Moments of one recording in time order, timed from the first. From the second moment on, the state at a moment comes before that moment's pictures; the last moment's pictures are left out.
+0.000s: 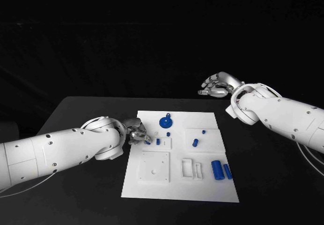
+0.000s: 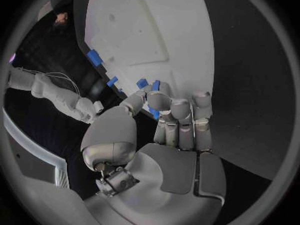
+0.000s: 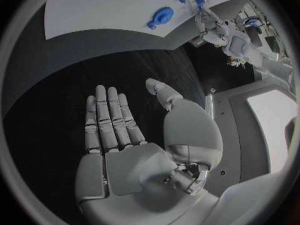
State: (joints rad) left arm 1.37 -0.72 -0.21 1.44 -1.09 -0.15 -0.35; left_hand 0.83 0.00 0.65 -0.24 0.31 1.10 0.05 0.51 0.66 1.43 -0.11 1.03 0.53 1.22 -0.18 1.40 0.52 0.04 1.03 -0.16 1.01 1.31; right arm 1.35 -0.64 0.03 1.05 -1.13 -0.35 0.03; right_hand 0.96 -0.17 0.50 -0.15 0.44 0.77 0.20 0.29 0.41 0.92 0.16 0.38 0.10 0.90 0.16 0.32 0.49 0.15 0.55 0.20 0.23 1.25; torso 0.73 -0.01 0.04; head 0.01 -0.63
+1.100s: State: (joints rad) left arm 1.37 -0.72 -0.21 1.43 -1.10 -0.12 -0.37; left_hand 0.79 -0.01 0.65 -0.19 0.16 1.15 0.00 0.53 0.64 1.42 -0.13 1.05 0.53 1.25 -0.20 1.41 0.52 0.05 1.03 -0.16 1.01 1.31; right arm 1.35 -0.64 0.03 1.05 -1.13 -0.35 0.03; right_hand 0.96 -0.17 0.49 -0.14 0.45 0.77 0.20 0.29 0.41 0.92 0.16 0.38 0.10 0.90 0.16 0.32 0.49 0.15 0.55 0.20 0.22 1.25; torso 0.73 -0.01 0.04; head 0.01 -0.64
